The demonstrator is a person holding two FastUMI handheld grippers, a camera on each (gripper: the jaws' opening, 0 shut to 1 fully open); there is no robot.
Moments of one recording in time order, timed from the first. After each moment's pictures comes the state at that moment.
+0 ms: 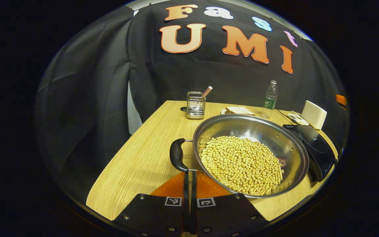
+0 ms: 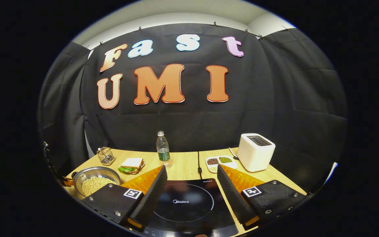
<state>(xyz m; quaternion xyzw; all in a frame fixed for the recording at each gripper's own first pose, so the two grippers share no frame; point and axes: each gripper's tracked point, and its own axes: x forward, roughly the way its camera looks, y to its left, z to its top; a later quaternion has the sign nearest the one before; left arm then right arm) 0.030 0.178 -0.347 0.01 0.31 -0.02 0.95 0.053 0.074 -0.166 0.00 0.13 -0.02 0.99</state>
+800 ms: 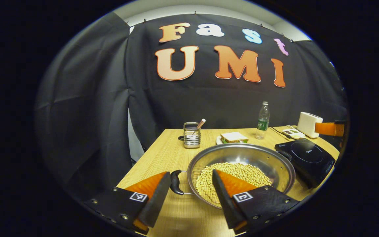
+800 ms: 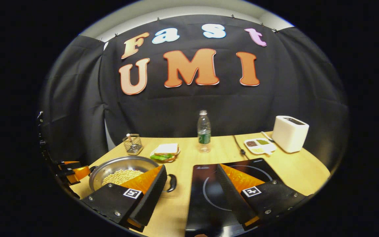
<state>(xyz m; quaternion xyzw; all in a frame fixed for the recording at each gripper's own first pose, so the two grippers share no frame) 0.055 0.162 -0.278 0.04 0.21 -0.03 0.98 0.040 0.250 -0.247 0.02 0.19 0.07 0.98</state>
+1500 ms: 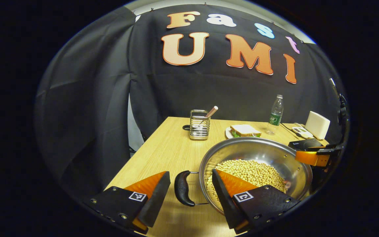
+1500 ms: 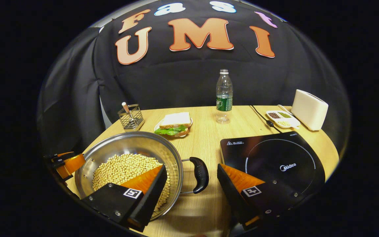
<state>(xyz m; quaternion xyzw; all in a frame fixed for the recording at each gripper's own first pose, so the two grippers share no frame) 0.090 0.183 -0.326 0.00 0.26 -0.02 0.96 0.076 0.306 -0.354 0.02 0.31 0.06 0.95</state>
